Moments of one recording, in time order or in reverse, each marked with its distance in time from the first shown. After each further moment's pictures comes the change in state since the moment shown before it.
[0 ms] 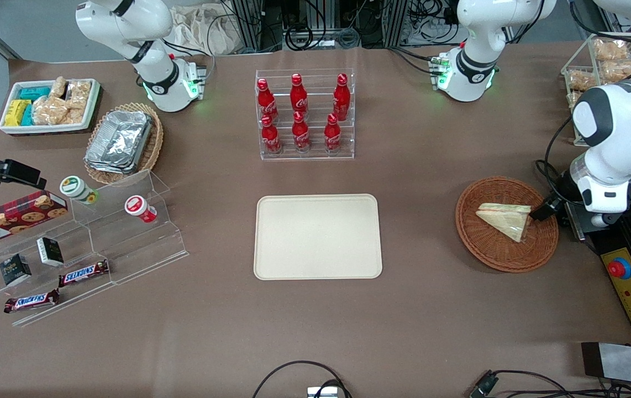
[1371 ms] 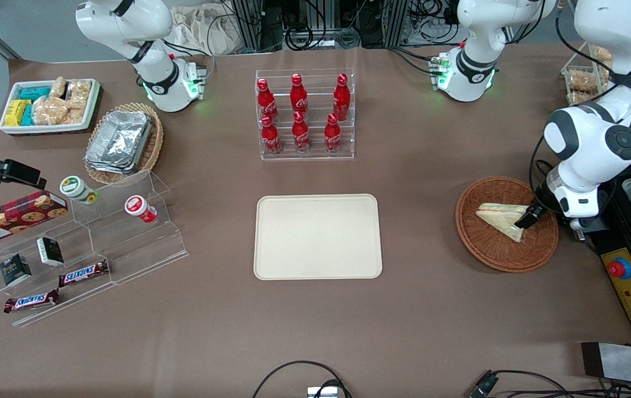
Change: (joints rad) arm 0.020 0.130 -0.008 -0.136 -0.073 0.324 -0.001
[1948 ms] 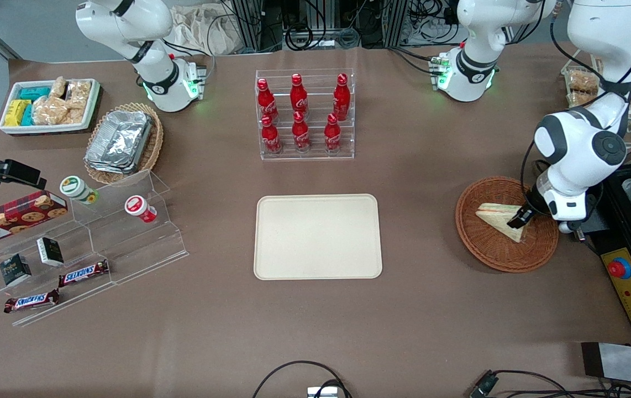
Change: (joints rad) arm -0.025 0.029 -0.008 -0.002 -0.012 0.026 0.000
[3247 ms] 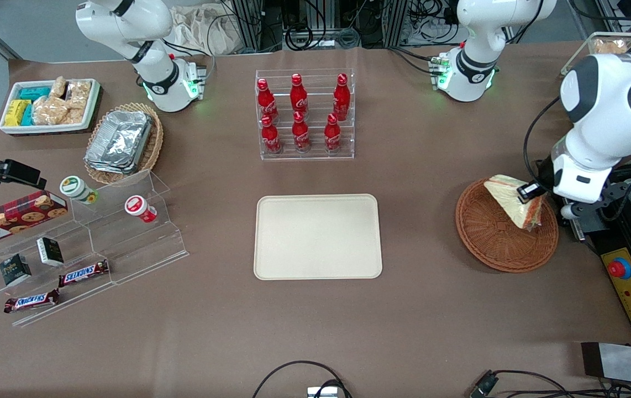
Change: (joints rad) arm -0.020 -0.228 -0.169 0.359 0.134 -0.651 0.145
